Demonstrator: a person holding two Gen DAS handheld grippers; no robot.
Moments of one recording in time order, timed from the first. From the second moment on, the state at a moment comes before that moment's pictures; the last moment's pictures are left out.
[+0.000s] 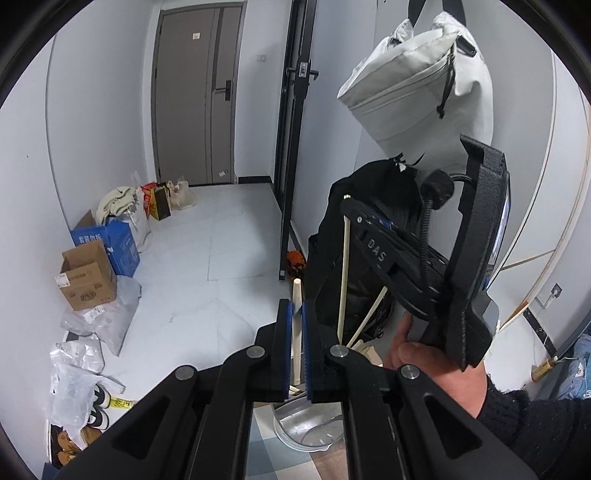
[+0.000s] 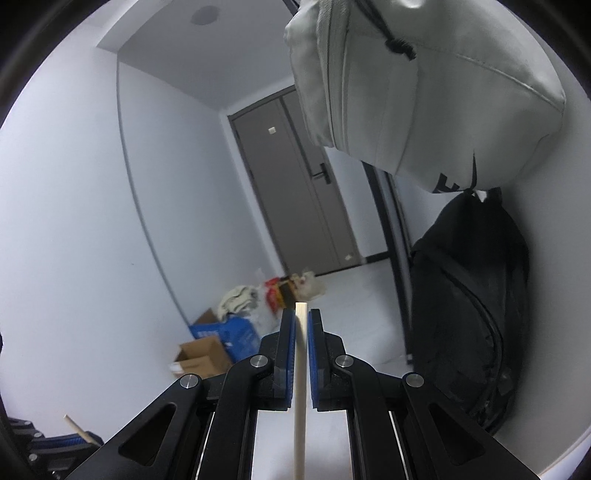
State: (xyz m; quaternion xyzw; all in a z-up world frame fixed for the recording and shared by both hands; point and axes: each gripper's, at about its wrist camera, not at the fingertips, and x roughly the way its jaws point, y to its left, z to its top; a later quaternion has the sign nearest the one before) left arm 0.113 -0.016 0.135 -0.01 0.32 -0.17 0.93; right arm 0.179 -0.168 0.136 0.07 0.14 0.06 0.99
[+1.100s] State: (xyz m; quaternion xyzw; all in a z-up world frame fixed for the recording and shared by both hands) left arm 0.126 -0.021 0.096 -0.01 0.33 -0.20 0.92; right arm 0.120 -0.171 0.079 -0.02 0.14 0.11 0.98
